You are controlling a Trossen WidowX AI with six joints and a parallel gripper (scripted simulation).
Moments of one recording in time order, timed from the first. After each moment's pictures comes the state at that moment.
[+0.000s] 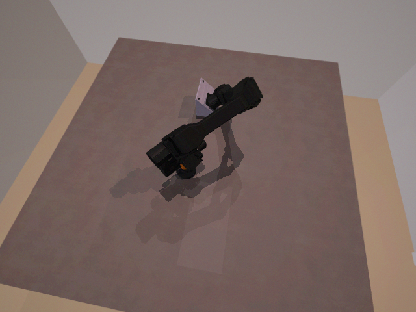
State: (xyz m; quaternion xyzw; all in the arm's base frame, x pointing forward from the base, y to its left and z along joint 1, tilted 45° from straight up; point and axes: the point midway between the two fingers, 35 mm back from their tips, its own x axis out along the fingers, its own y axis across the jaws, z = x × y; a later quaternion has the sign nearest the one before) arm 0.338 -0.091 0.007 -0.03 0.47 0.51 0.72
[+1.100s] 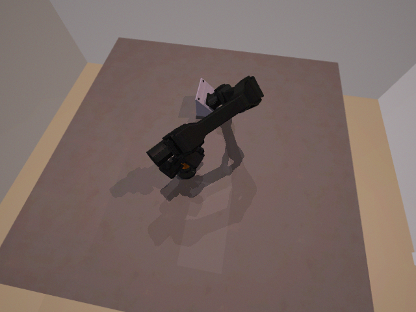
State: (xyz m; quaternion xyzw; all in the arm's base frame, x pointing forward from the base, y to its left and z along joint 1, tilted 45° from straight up) arm 0.337 -0.092 0.009 -0.11 0.41 0.55 0.72
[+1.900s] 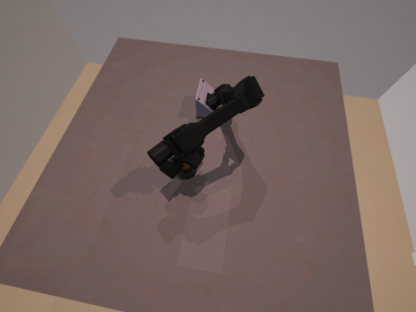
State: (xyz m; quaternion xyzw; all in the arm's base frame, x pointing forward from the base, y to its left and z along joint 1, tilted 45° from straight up) arm 0.335 -0.090 0.006 -0.11 0.41 0.55 0.72
